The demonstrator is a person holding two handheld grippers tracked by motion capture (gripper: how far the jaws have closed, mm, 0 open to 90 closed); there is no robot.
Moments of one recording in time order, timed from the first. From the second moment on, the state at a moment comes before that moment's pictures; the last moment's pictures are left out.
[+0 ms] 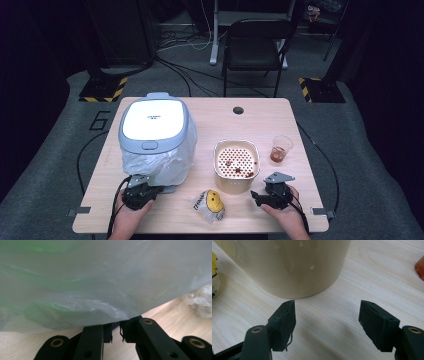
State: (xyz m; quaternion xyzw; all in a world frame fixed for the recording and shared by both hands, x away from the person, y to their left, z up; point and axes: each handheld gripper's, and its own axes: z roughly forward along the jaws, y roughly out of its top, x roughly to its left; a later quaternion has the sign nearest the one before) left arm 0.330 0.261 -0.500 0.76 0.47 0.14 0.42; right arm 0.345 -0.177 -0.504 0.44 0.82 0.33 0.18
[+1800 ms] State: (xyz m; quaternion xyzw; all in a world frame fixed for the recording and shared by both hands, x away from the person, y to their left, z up) left arm 0.334 0.258 -0.519 0.78 0.45 0.15 0.40; right arm 0.325 -0.160 -0.491 0.41 0.82 0.37 0.15
